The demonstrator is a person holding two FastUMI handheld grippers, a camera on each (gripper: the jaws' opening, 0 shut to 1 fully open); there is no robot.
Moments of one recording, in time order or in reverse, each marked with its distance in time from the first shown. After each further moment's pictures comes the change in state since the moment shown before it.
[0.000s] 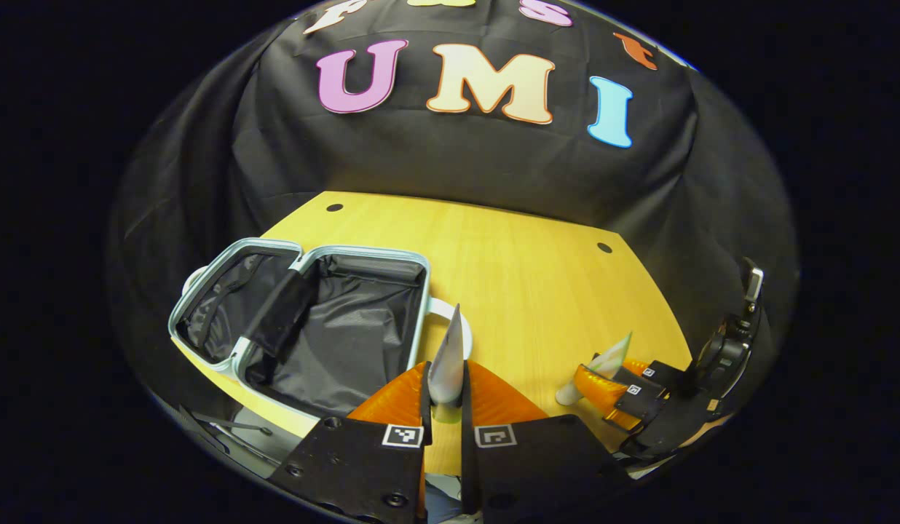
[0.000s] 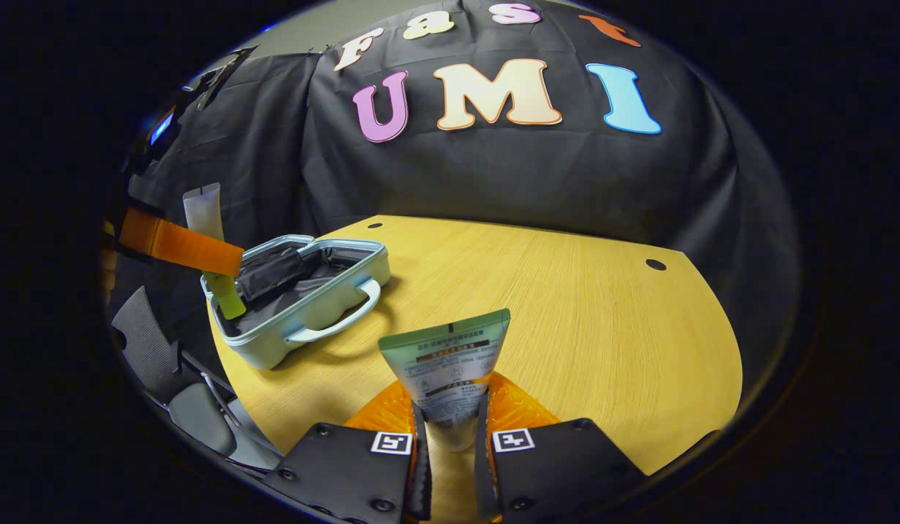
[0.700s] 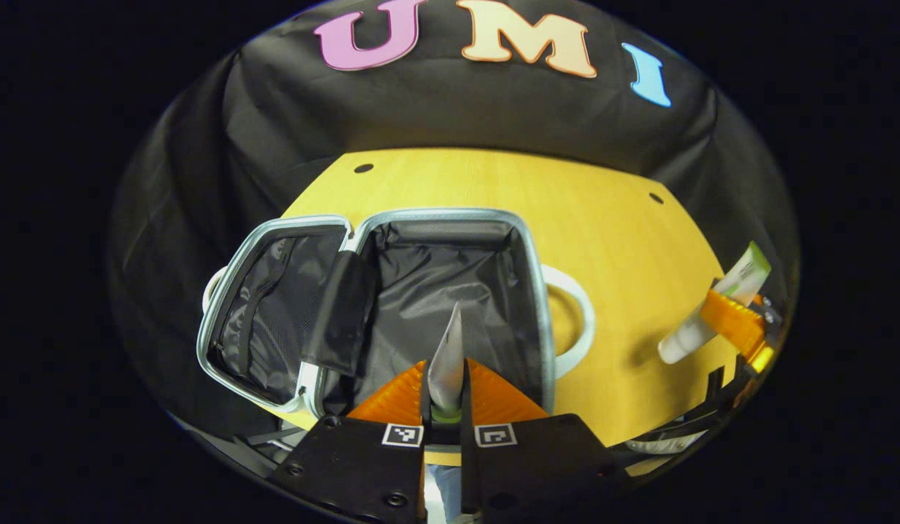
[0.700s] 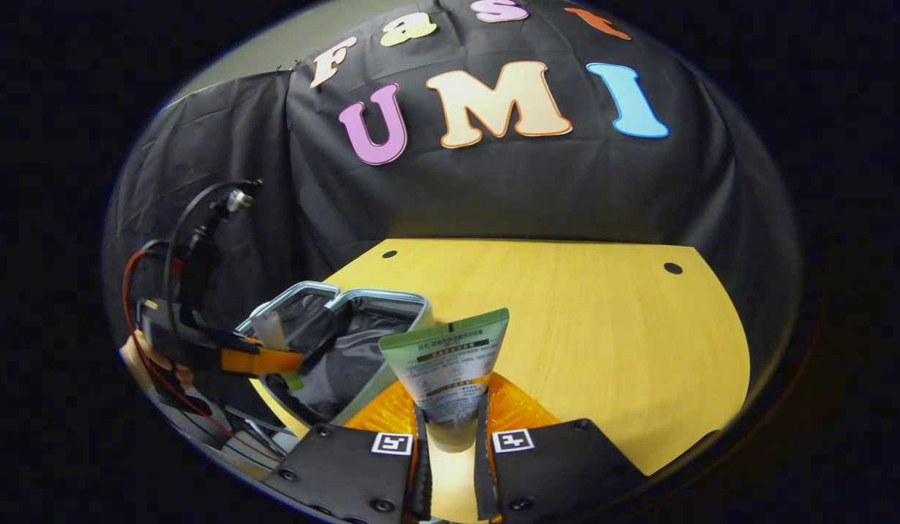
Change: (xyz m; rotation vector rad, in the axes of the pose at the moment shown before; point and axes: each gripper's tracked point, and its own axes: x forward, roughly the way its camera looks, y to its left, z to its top) left arm 0.053 0.130 -0.027 0.102 0.281 0.045; right arm 0.010 0.099 0.089 0.170 0.049 0.038
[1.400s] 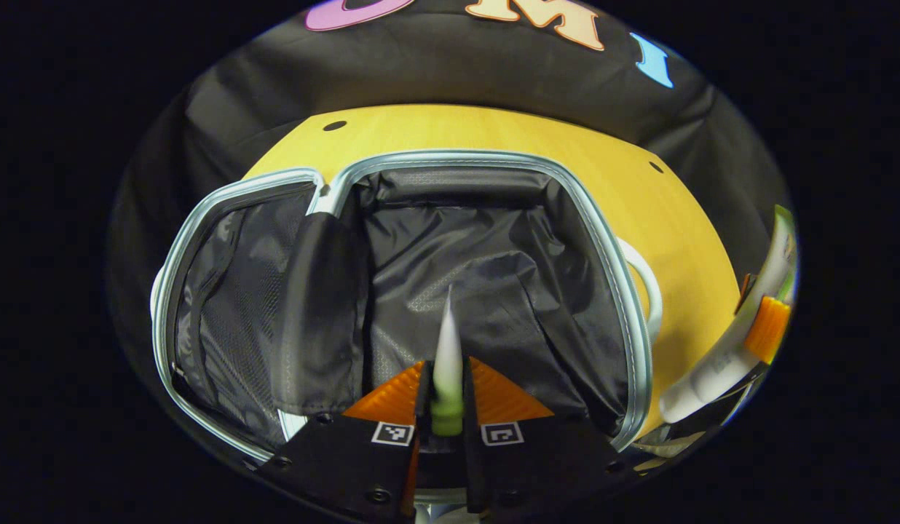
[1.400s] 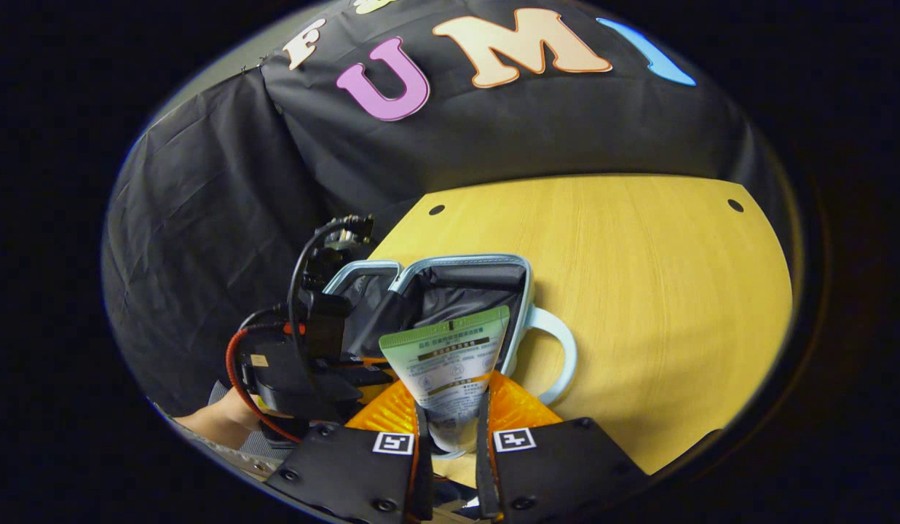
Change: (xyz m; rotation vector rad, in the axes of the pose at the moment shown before) left arm 0.069 0.027 -0.010 0.055 0.078 -0.161; right arm 0.054 0.116 -0.025 0.164 0.255 0.092
